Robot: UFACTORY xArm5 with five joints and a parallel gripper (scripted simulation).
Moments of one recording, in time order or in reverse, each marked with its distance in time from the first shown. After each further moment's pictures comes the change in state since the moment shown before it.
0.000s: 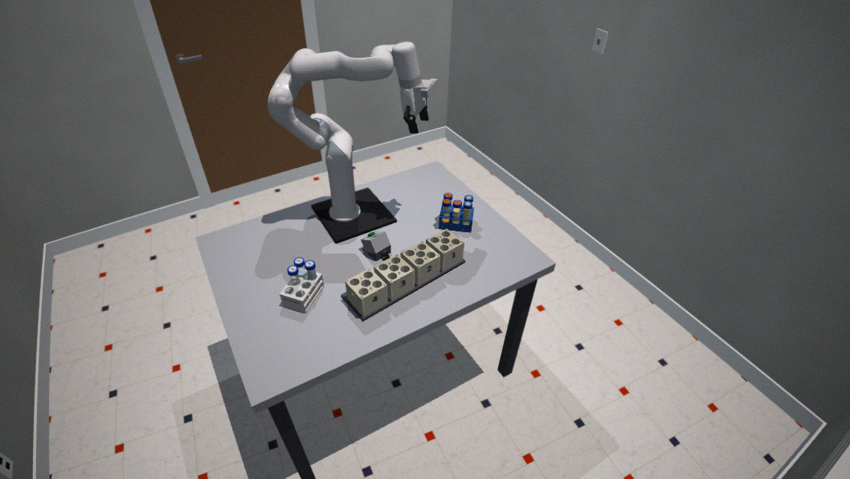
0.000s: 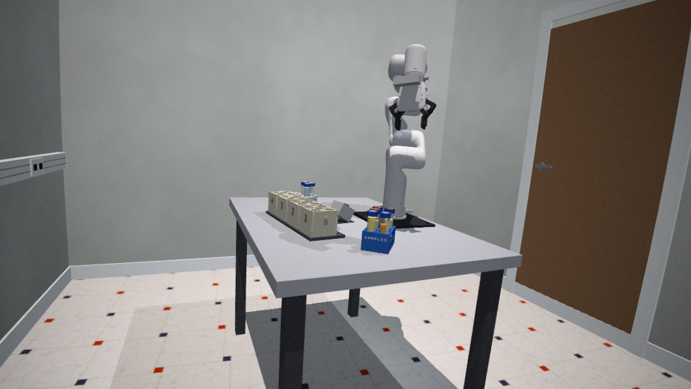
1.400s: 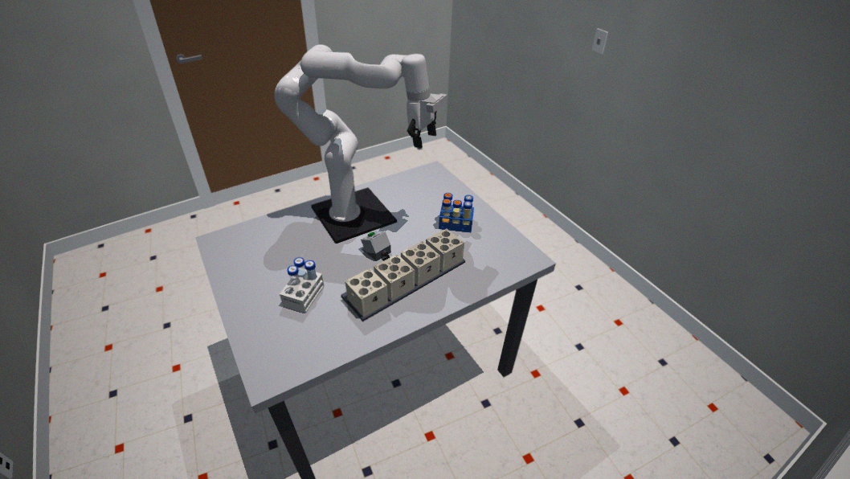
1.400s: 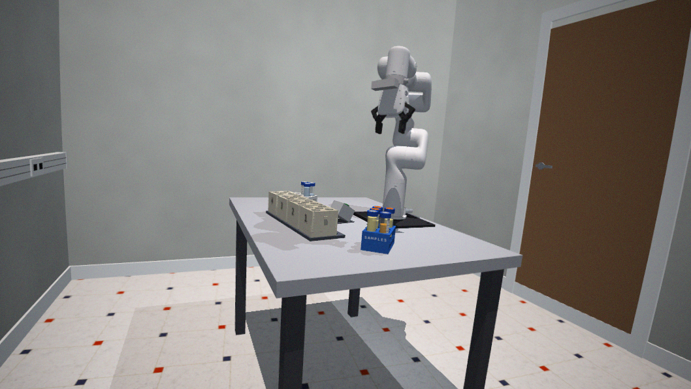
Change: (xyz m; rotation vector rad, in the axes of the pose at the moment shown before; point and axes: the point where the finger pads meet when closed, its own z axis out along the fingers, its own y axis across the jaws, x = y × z) arm 0.044 0.057 0.023 -0.056 -0.020 0.136
